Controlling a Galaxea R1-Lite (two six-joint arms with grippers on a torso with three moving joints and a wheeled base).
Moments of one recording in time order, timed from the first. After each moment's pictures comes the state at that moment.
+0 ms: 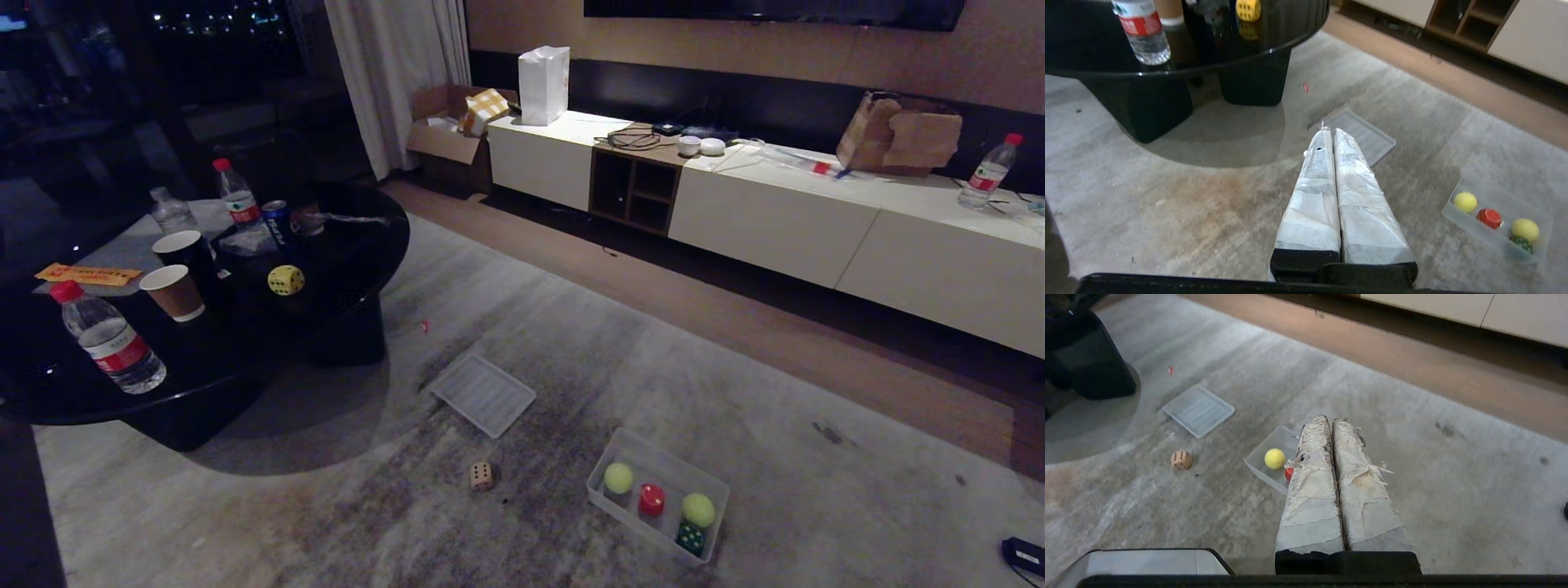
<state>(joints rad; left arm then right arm) 0.00 0.00 0.00 0.00 0.05 -0.08 0.01 0.00 -0.03 0.07 0.00 0.04</state>
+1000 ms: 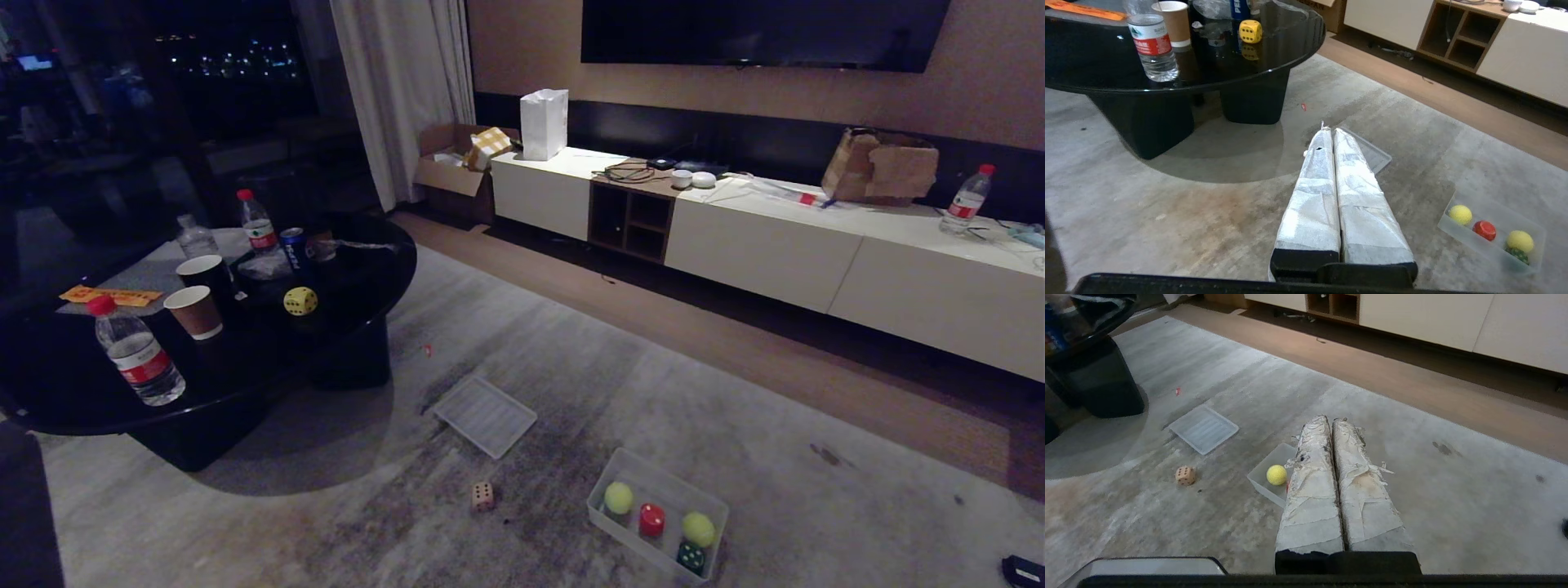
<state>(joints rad) 0.00 0.00 0.00 0.00 0.05 -0.07 0.01 0.00 -0.03 0.08 0.00 0.04</state>
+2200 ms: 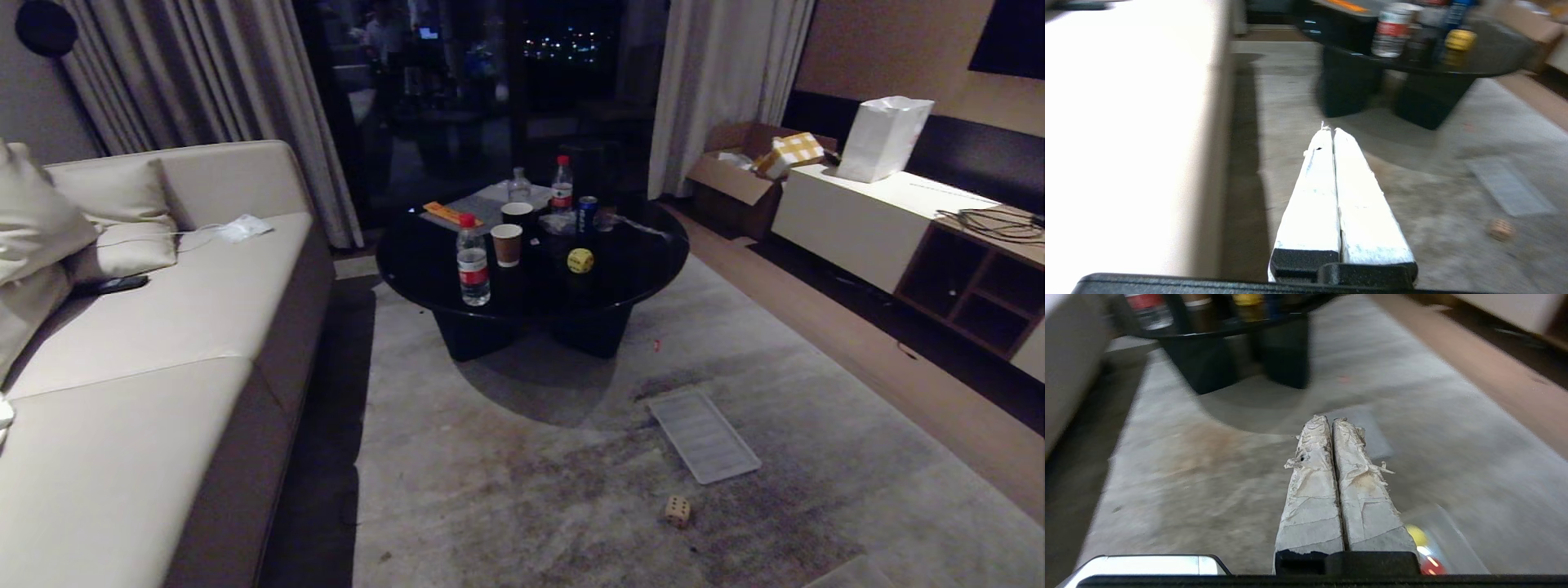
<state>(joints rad) 0.00 0.00 0.00 0.00 0.05 -0.07 0.01 0.00 -0.03 0.07 0.00 0.04</state>
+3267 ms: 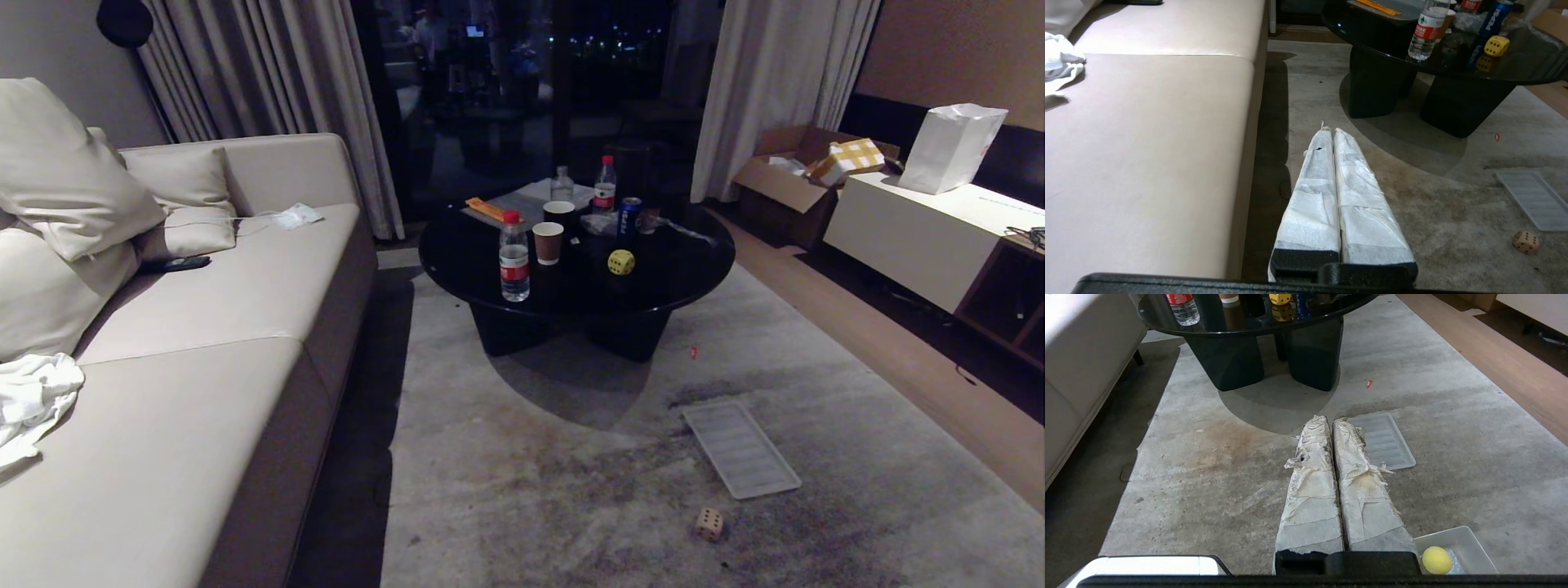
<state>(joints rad) 0.00 0.00 0.00 0.00 0.05 -0.07 0.01 0.00 -0.03 0.07 0.00 0.04</state>
